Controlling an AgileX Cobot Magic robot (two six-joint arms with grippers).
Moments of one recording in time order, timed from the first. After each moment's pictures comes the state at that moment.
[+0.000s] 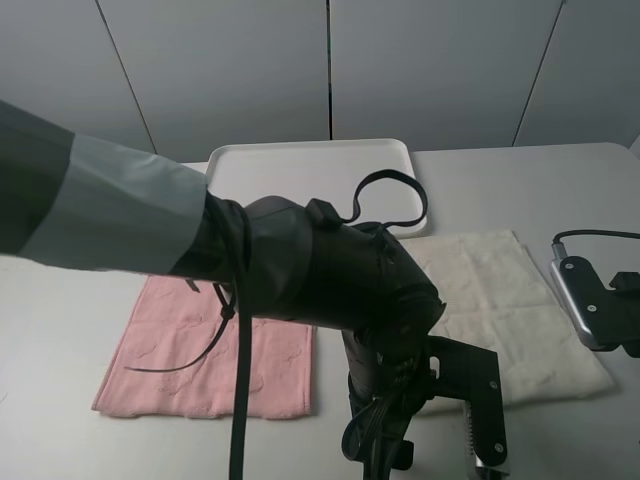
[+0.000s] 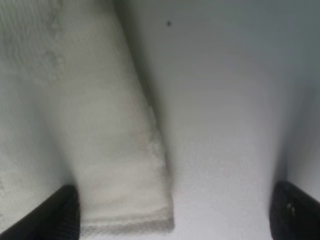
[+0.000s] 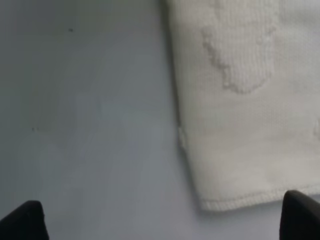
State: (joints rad) left arm -1.16 2.17 -1.35 0.00 0.68 0.58; right arm -0.01 1.44 -0.43 -0.01 0.69 -1.52
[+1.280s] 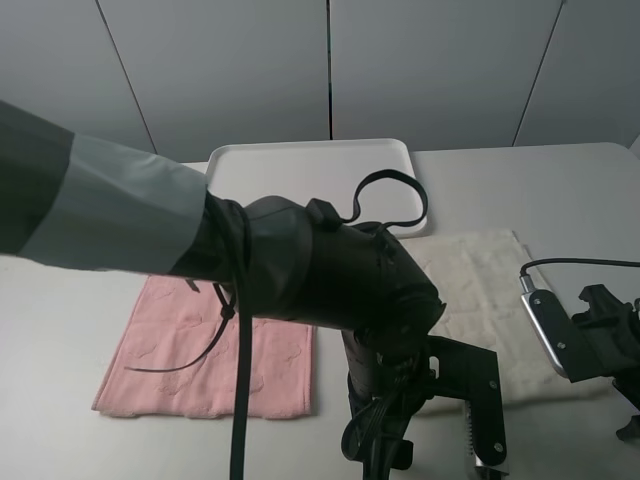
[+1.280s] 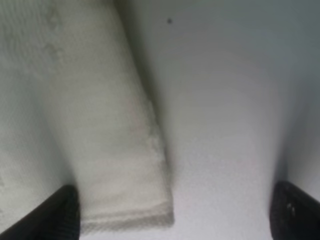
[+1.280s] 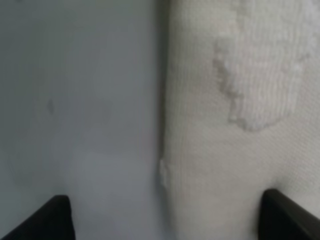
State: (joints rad) left arm -1.16 2.17 -1.35 0.00 0.68 0.58; right arm 0.09 1.58 -0.35 -0.29 0.42 -1.29
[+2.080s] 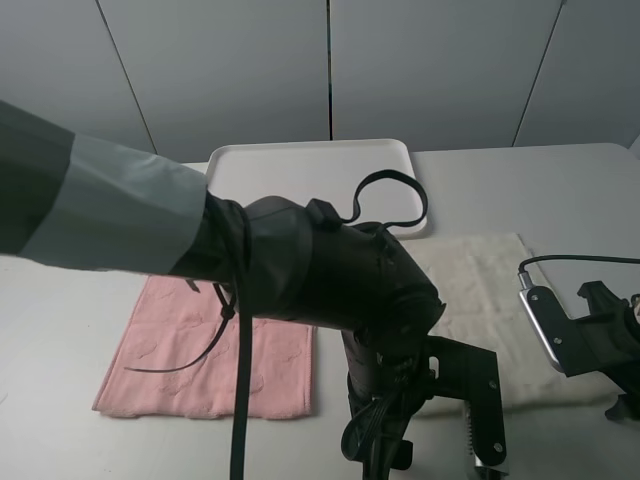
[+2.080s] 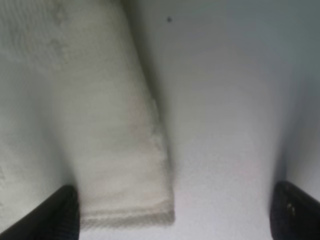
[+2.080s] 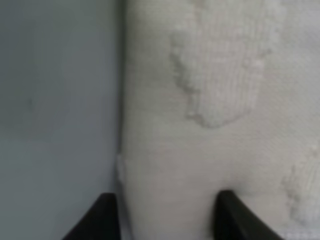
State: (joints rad) left arm -1.16 2.17 -1.35 0.00 0.68 0.58; right arm 0.09 1.62 -0.36 -0.32 0.40 -1.25
